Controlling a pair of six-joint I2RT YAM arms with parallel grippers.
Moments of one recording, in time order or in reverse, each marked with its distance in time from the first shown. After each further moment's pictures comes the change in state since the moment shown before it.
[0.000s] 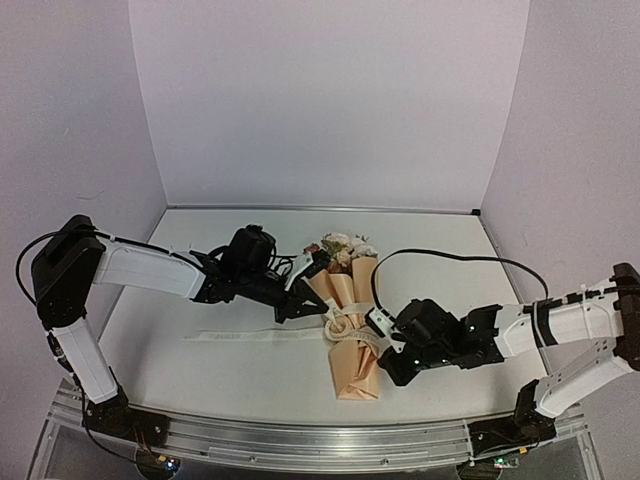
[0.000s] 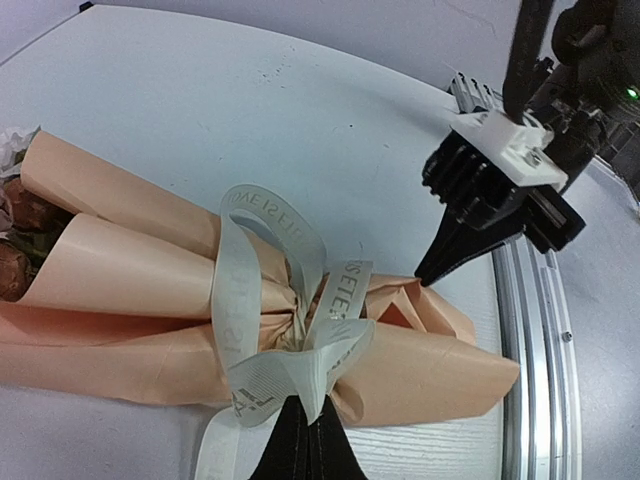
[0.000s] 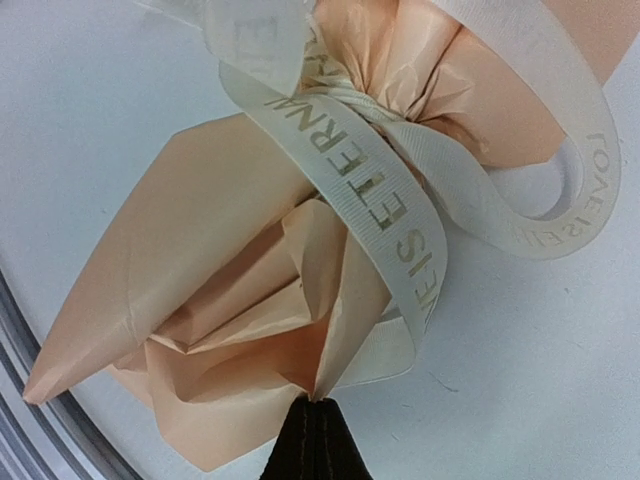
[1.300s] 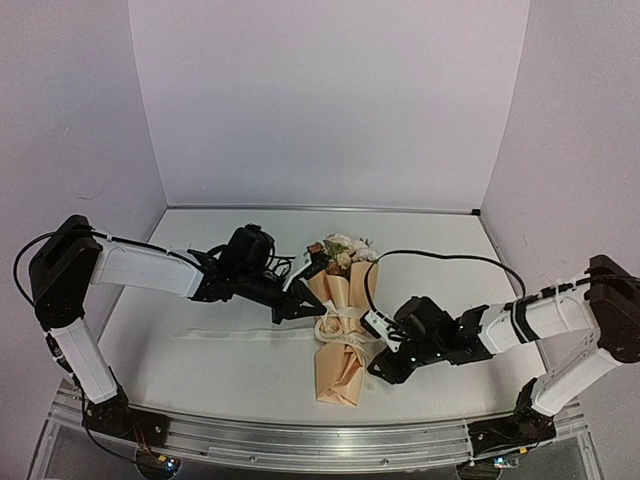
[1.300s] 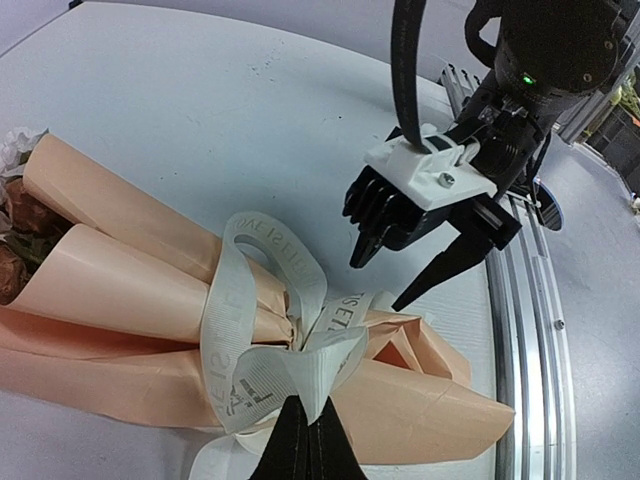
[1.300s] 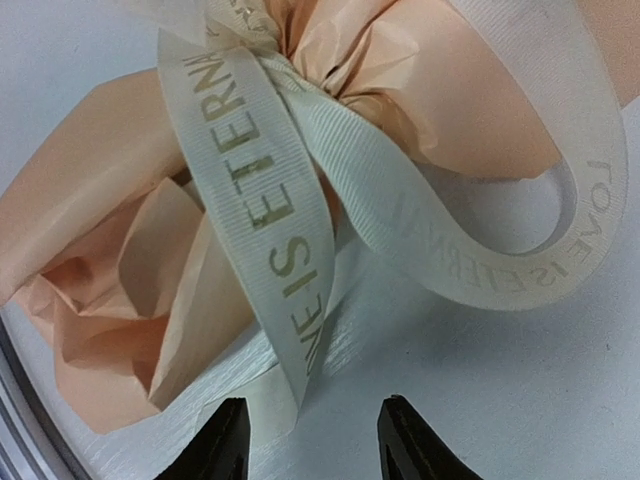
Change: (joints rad) left arm 0.005 -0.013 0.000 -0.040 0.025 0.025; right arm -0.101 0.123 -0.038 0.172 -0.141 -0.126
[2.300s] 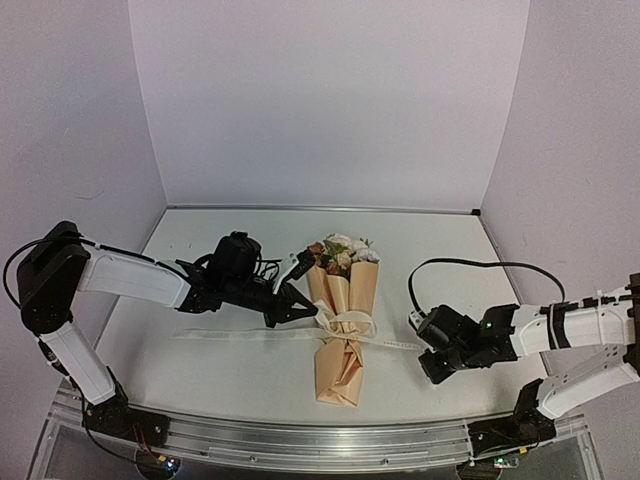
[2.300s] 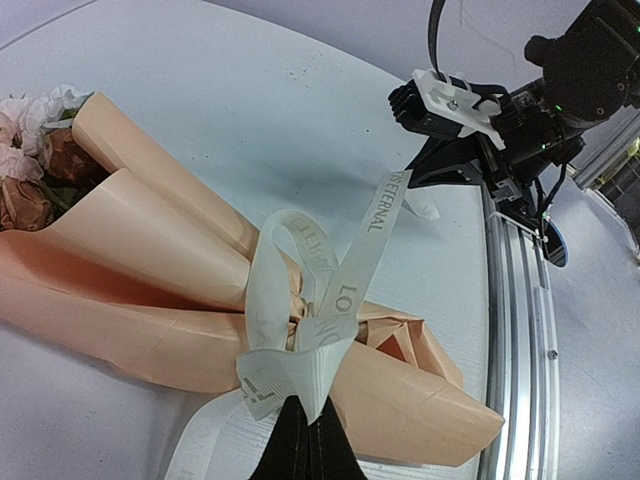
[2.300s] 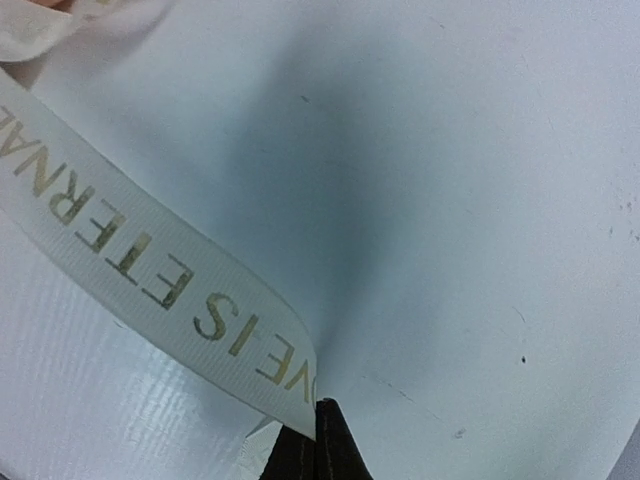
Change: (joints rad) left arm 0.000 -0.076 -0.130 0.119 -0.073 -0.159; right arm 0.010 -0.225 -0.035 -0.474 0.394 0.196
